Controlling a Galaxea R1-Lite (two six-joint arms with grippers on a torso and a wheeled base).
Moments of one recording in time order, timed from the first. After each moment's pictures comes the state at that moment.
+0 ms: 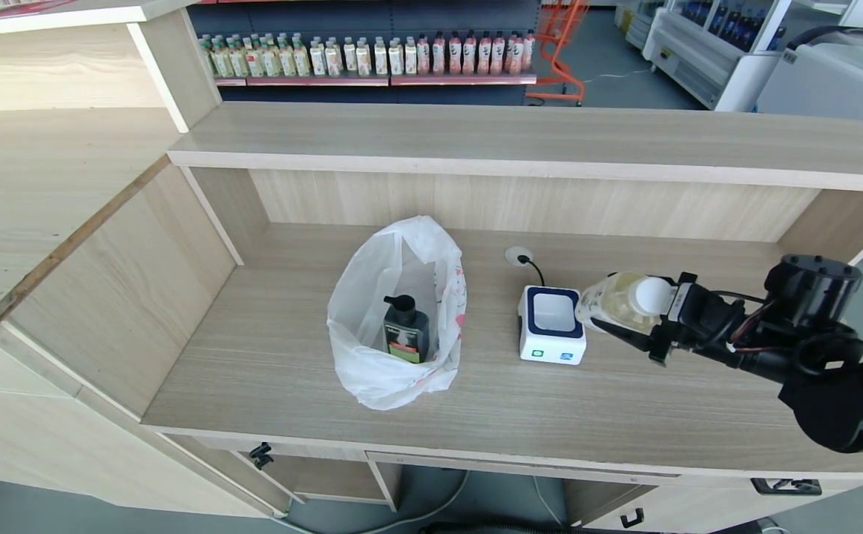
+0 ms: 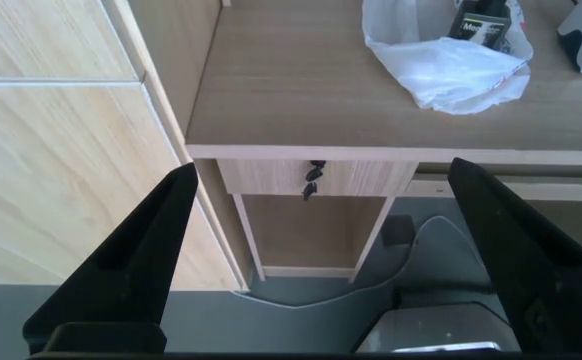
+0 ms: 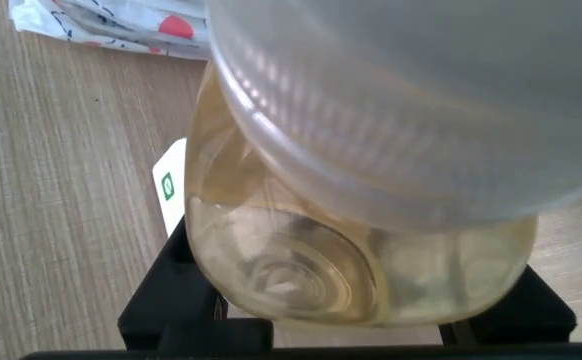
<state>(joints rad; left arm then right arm) 0.00 0.00 0.00 0.00 -0.06 0.03 0.06 1.95 -0.64 -1.24 0.75 -0.96</state>
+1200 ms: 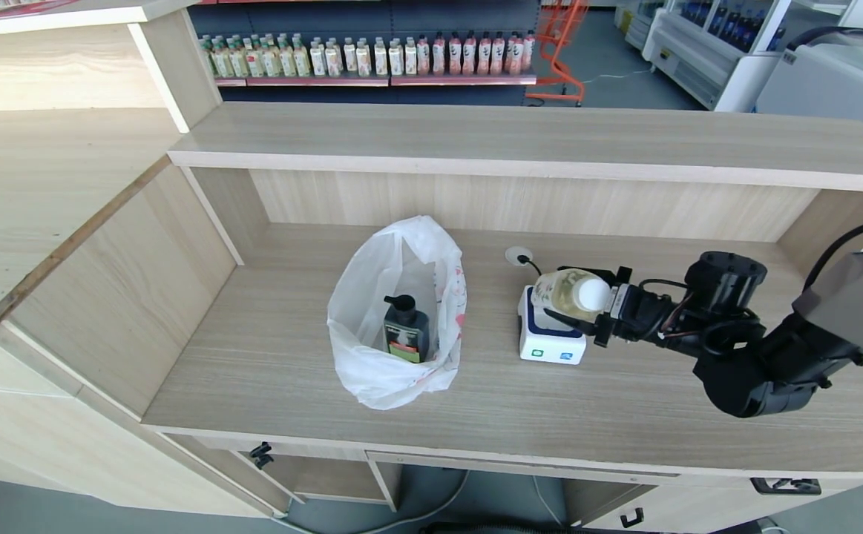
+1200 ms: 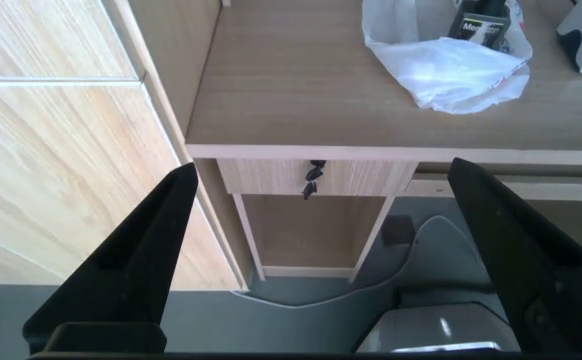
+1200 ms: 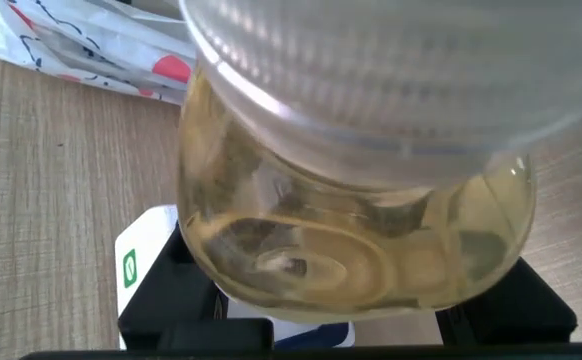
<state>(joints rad) 0.00 0.00 0.00 0.00 -0.06 0.03 0.13 2.20 -0.91 -1.30 0.83 -0.97</state>
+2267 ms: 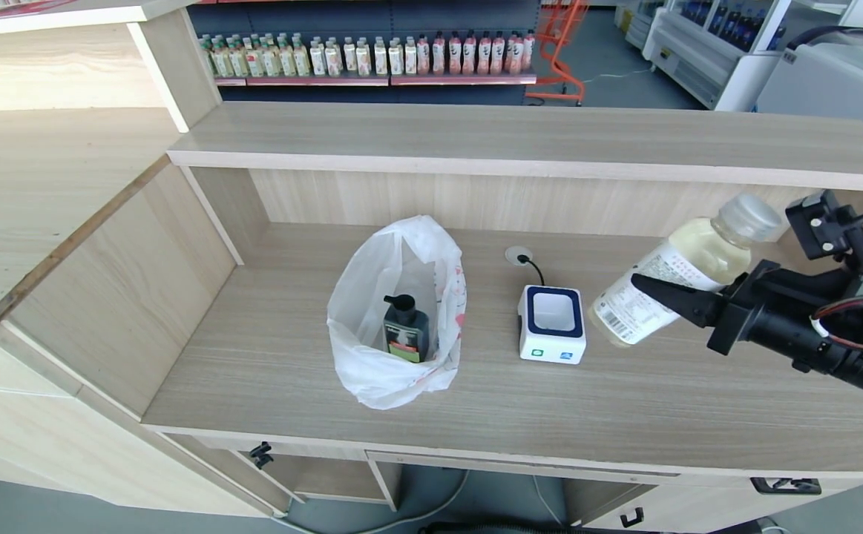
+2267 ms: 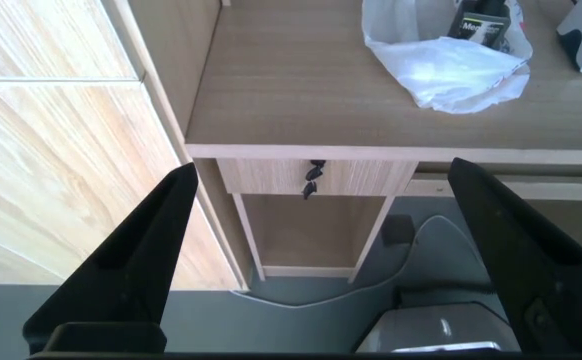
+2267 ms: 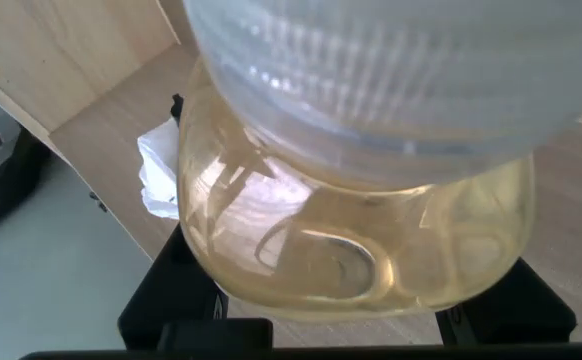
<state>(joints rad) 0.00 0.00 0.00 0.00 -0.06 0.03 0.15 1.54 -0.51 -1.07 0.55 -0.04</state>
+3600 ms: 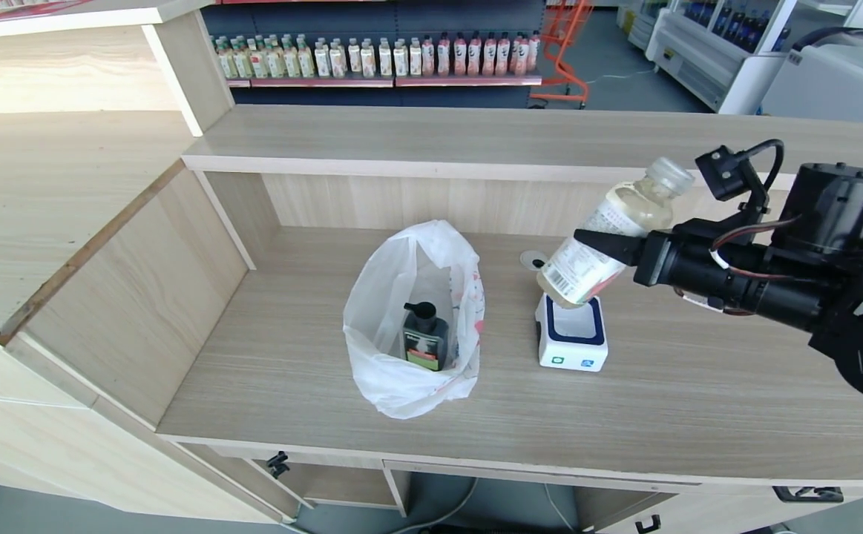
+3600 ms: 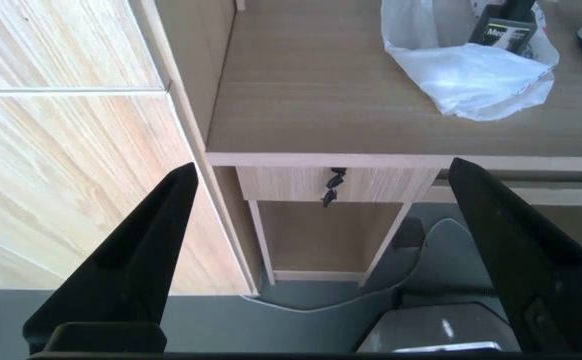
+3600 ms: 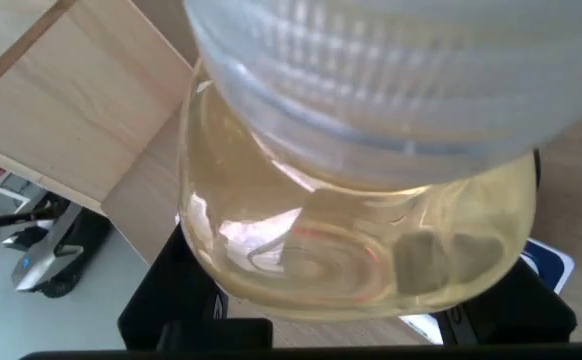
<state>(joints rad) 0.00 0.00 0.00 0.00 -0.06 0.03 0.25 1.72 -0.88 -0.84 0.45 0.19</state>
